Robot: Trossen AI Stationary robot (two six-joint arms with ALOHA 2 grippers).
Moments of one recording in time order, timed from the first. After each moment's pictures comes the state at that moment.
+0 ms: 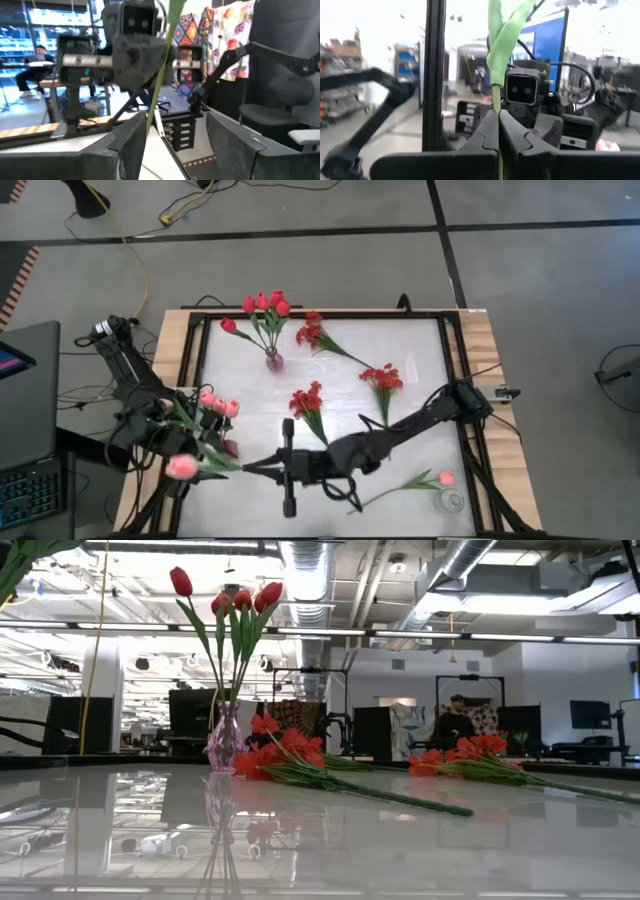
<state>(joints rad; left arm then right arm) -0.98 0.89 0.66 0.37 -0.67 0.05 0.44 2.12 1.87 0.55 0.36 -0.17</state>
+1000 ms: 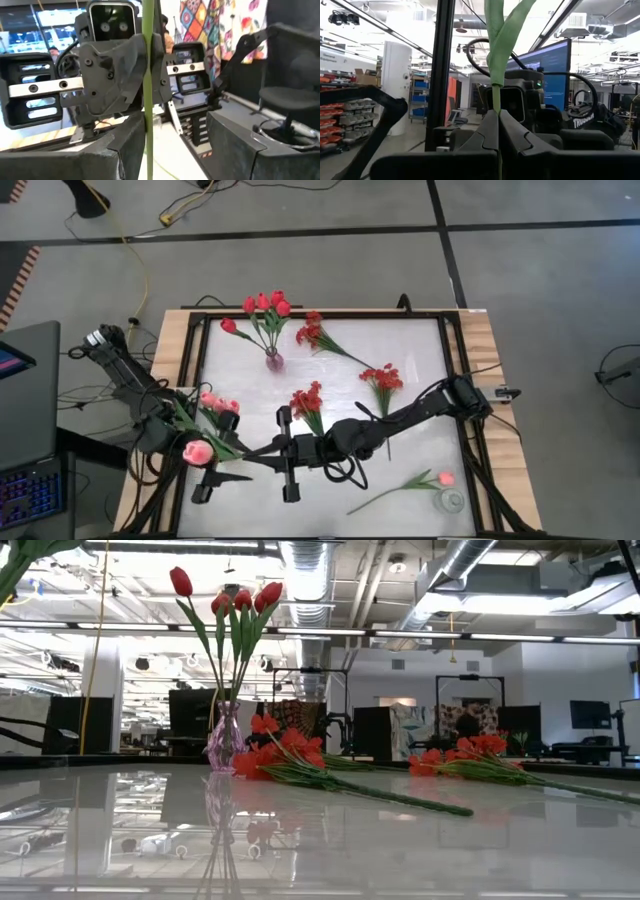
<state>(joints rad) -0.82 1.07 0.86 0.25 -0.56 0.11 0.38 2.12 1.79 0.78 0.21 -0.17</state>
